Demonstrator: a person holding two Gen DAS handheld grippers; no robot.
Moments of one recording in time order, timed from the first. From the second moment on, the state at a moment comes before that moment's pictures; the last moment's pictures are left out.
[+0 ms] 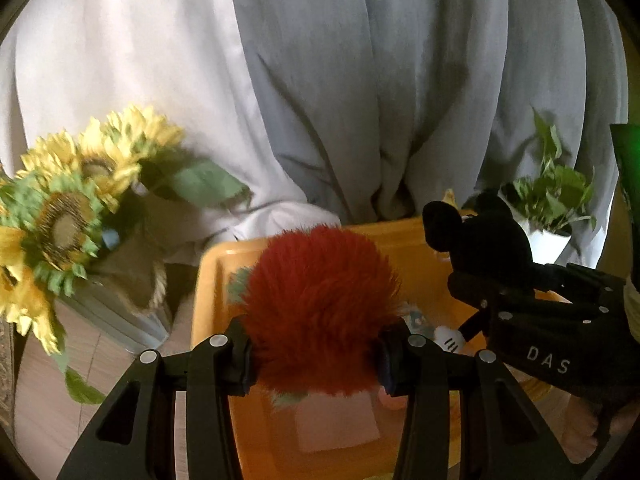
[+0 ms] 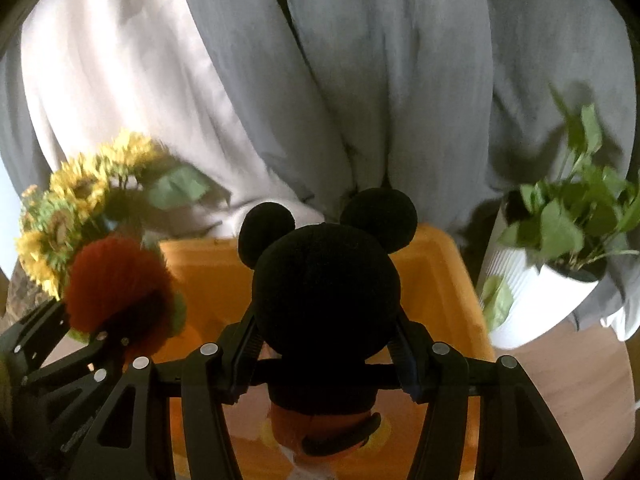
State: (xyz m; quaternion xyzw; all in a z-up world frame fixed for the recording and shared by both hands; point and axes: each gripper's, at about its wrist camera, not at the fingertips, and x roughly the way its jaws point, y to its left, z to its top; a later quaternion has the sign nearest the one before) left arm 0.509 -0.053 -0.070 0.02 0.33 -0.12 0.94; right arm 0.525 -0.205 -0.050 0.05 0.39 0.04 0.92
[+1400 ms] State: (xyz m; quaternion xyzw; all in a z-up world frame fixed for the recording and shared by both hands) left arm 0.437 -0.024 -0.013 0.02 0.28 -0.08 0.96; right arm 0.452 -0.198 -0.002 0.03 0.35 0.00 0.93
